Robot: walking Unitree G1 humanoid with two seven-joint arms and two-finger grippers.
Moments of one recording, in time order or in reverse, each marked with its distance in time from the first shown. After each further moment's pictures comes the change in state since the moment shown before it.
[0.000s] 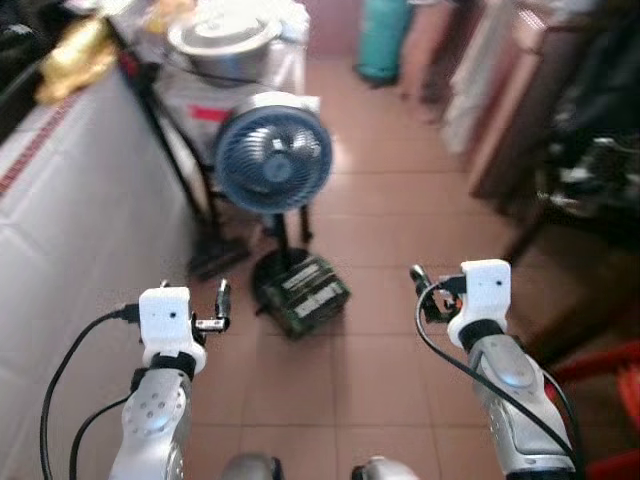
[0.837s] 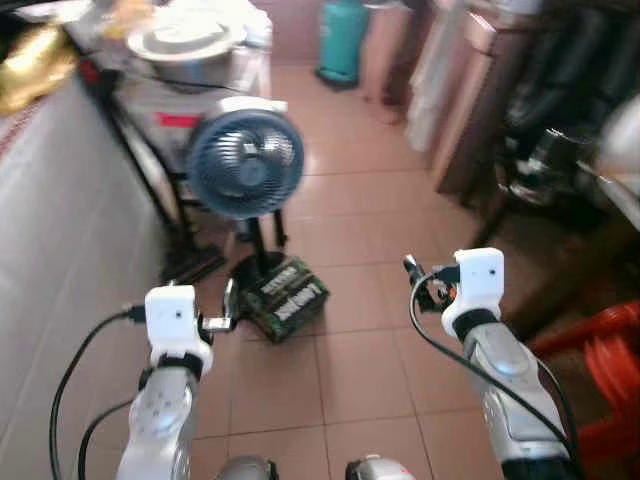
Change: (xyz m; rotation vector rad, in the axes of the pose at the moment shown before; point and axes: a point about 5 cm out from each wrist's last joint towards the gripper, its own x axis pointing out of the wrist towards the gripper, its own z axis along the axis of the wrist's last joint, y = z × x) left arm 0.003 -0.008 0.004 -0.033 -0.005 -0.022; right arm 0.009 0.003 0.009 -0.005 -0.027 0.011
